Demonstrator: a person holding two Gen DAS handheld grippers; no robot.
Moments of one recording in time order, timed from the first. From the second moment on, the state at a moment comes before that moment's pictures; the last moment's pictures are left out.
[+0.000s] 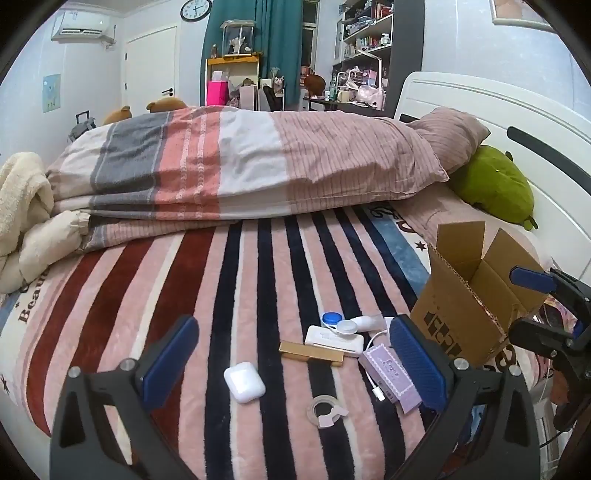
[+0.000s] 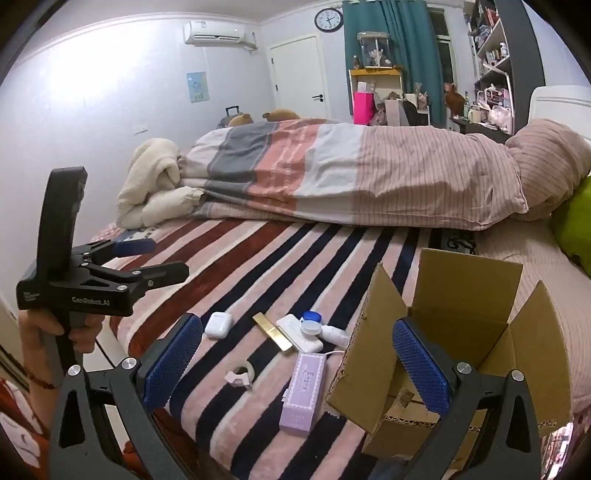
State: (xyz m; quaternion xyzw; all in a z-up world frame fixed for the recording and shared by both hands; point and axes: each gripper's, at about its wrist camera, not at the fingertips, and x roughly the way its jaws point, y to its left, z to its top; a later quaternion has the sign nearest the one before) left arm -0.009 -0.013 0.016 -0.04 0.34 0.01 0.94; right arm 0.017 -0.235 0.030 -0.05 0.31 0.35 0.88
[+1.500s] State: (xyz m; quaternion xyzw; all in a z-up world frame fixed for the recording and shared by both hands) left arm -0.016 -0.022 0.020 -0.04 0.33 -0.01 0.94; right arm 0.006 -0.231 0.027 -0.05 0.31 0.35 0.88
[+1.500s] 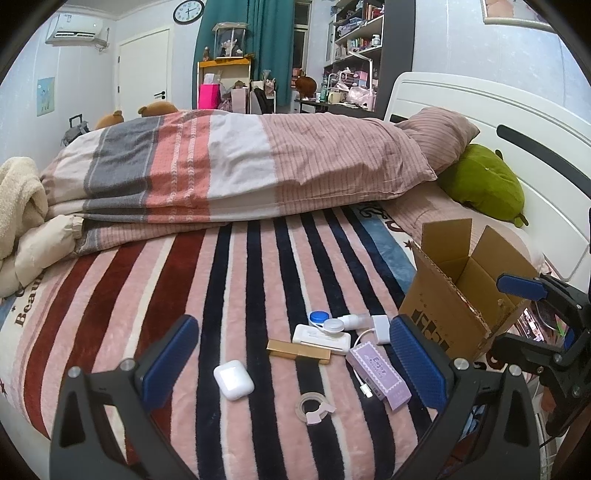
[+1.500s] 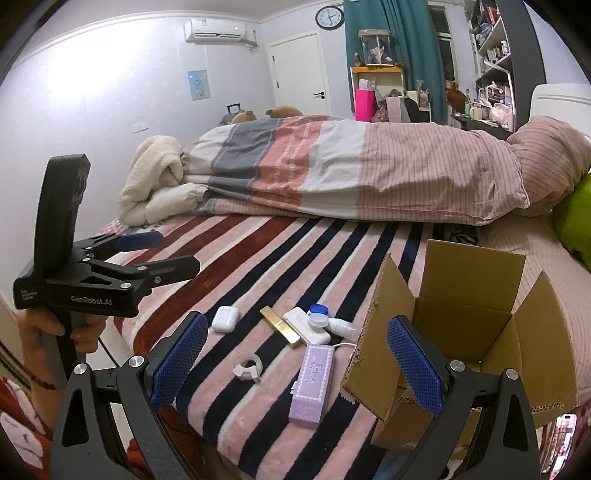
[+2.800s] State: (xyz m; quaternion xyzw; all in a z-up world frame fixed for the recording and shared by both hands) left arm 0.008 0.021 -0.054 -0.02 0.36 -0.01 0.93; right arm -0.002 -0.186 -0.103 -0.09 0.39 0.26 0.88
